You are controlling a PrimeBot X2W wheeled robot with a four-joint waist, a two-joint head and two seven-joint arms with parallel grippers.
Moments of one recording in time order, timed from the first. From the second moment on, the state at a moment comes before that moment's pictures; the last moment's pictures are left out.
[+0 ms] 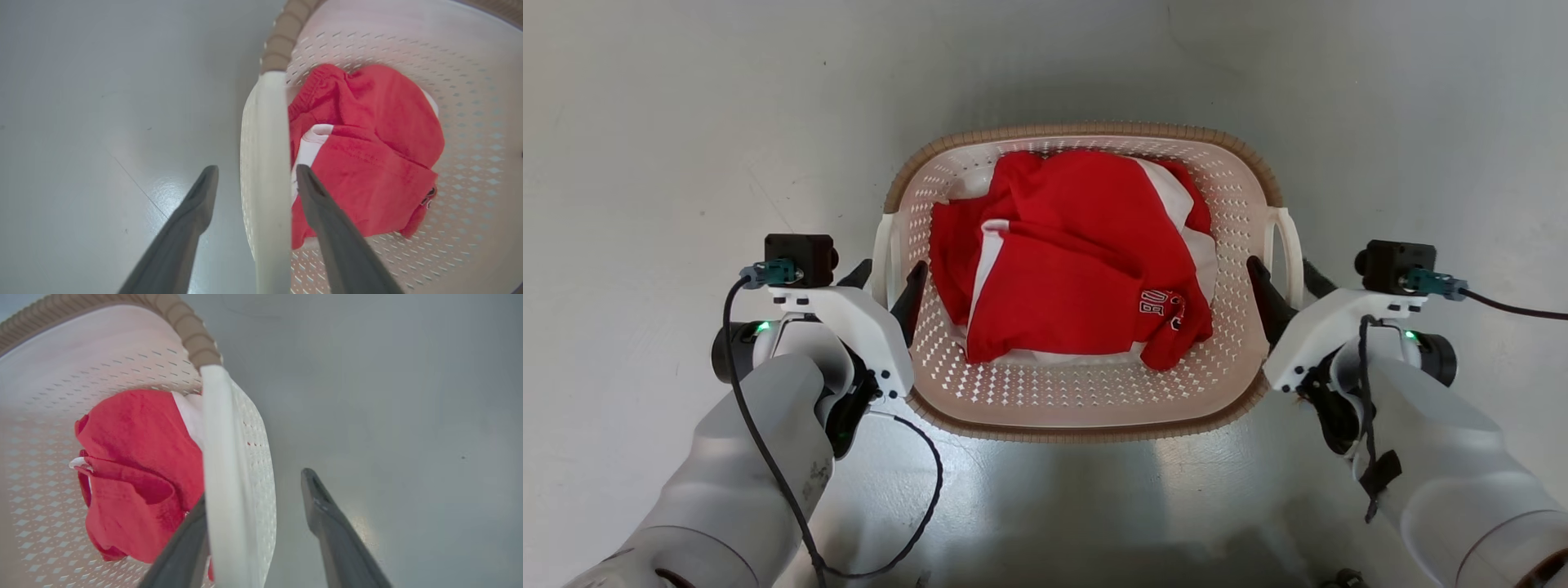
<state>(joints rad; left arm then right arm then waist) -0.91 0.16 -1.05 1.17 -1.19 -0.13 -0.25 -0.87 -0.16 0.90 1.19 1.16 0.12 -0.25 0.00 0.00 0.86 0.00</state>
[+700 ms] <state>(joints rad) -0.91 0.17 -1.05 1.15 -1.19 -0.13 -0.26 -0.88 -0.15 0.82 1.20 1.11 0.12 -0.25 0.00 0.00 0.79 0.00</state>
